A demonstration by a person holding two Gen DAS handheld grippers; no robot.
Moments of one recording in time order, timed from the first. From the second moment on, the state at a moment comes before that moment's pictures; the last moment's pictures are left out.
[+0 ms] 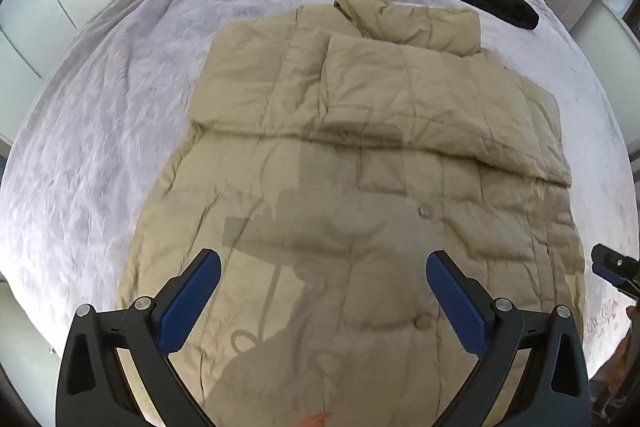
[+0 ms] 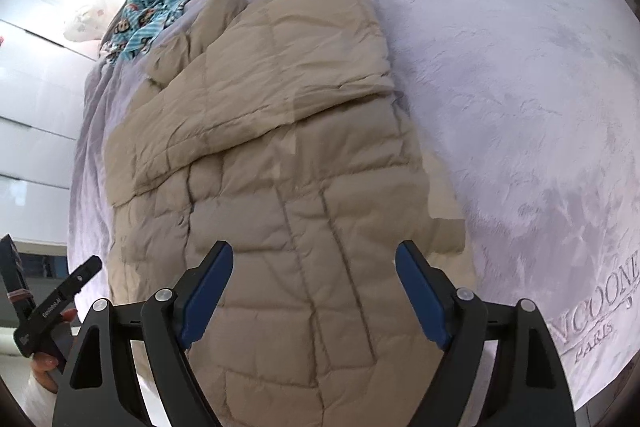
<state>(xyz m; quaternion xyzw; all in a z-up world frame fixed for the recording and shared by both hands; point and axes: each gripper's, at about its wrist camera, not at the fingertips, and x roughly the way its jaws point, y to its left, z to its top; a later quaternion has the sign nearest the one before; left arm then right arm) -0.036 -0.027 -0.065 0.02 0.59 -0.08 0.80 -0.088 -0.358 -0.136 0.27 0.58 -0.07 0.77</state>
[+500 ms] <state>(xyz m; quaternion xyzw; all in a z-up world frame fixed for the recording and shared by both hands) -0.090 0.012 -0.077 0.04 0.62 -0.08 0.78 -0.136 -0.312 -0.158 0.32 0.61 -0.07 0.73</state>
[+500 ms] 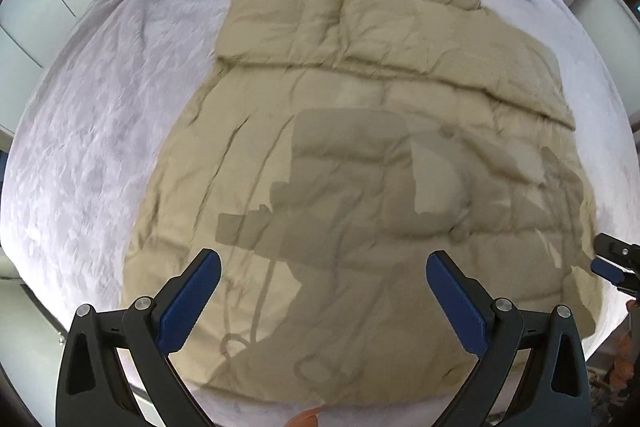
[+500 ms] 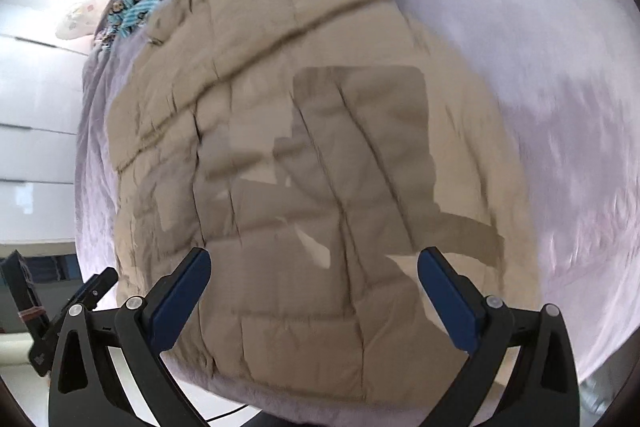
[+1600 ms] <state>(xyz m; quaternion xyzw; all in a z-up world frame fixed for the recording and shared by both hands) -0.146 0.180 -0.104 -0.16 0.65 -0.14 0.74 -0.258 -0.294 -0.190 0.52 0.53 -0.14 0.66</state>
